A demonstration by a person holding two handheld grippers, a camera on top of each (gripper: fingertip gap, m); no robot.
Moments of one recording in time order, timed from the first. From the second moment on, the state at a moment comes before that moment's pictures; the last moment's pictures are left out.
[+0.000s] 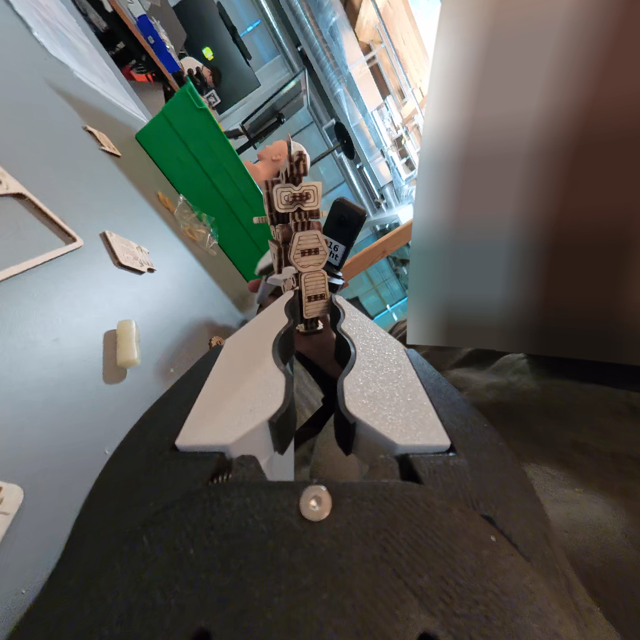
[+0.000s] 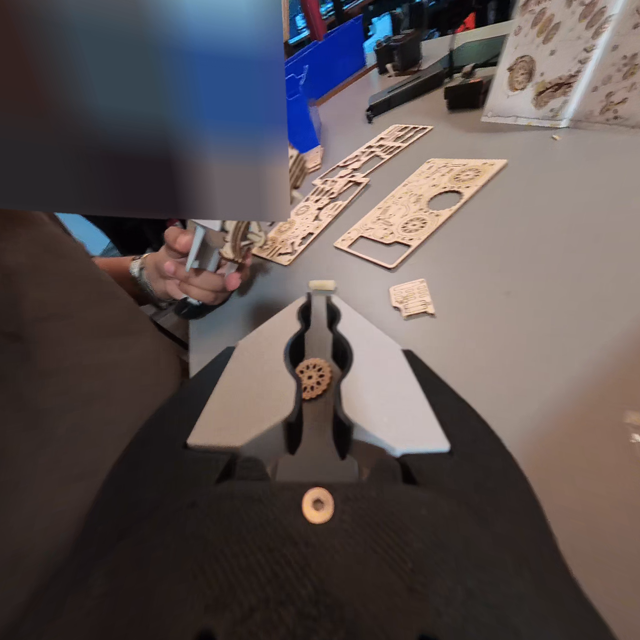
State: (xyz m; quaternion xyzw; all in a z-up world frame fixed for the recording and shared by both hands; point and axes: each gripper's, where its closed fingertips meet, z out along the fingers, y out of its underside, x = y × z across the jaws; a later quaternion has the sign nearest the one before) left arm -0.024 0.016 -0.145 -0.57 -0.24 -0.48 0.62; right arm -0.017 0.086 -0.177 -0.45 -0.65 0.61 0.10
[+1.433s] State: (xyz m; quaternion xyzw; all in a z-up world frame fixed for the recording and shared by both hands) left arm -0.043 0.015 -0.156 -0.57 -0.30 -0.42 0.63; right arm -0.024 0.064 -0.169 -0.42 -0.69 0.55 0.20
